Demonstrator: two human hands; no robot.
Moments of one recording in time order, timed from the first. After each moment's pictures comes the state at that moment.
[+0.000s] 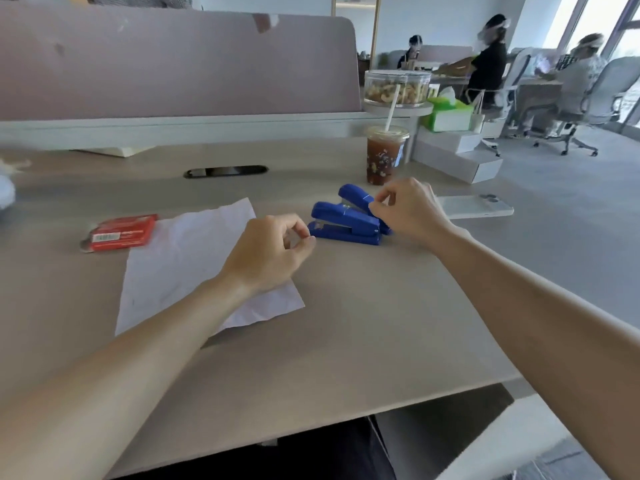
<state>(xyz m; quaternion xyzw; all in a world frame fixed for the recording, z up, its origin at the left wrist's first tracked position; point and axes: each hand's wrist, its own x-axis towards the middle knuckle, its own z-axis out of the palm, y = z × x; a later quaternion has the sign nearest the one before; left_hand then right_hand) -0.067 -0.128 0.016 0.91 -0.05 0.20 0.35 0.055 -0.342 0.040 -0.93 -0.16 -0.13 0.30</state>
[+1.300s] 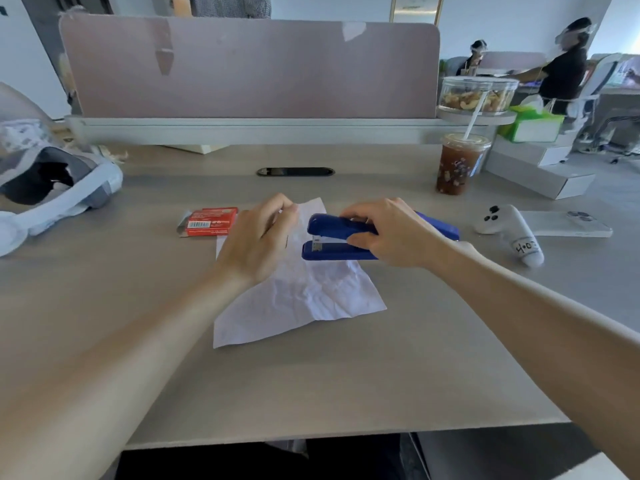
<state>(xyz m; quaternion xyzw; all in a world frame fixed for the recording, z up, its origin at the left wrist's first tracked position) -0.113 -0.032 0.025 0.88 0.00 0.30 0.37 -0.008 -0.226 0.047 -0.87 -0.45 -0.08 0.19</state>
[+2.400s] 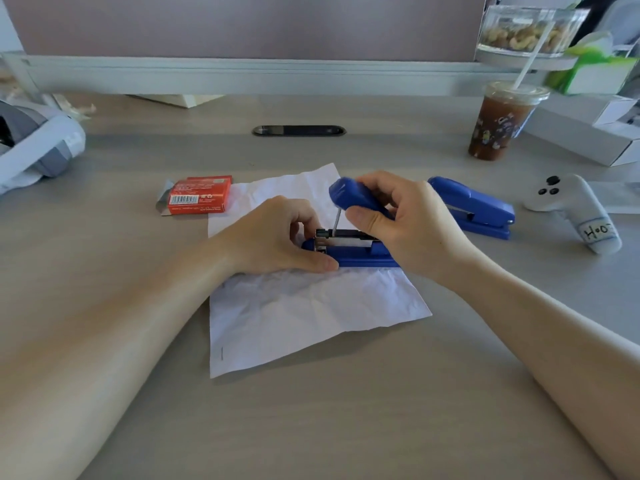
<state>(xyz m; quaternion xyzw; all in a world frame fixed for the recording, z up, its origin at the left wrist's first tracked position) -0.069 0.009 -0.002 0.94 -0.10 0.06 0.31 -0.021 -0.195 0.020 -0.82 -0.38 -0.06 0.42</state>
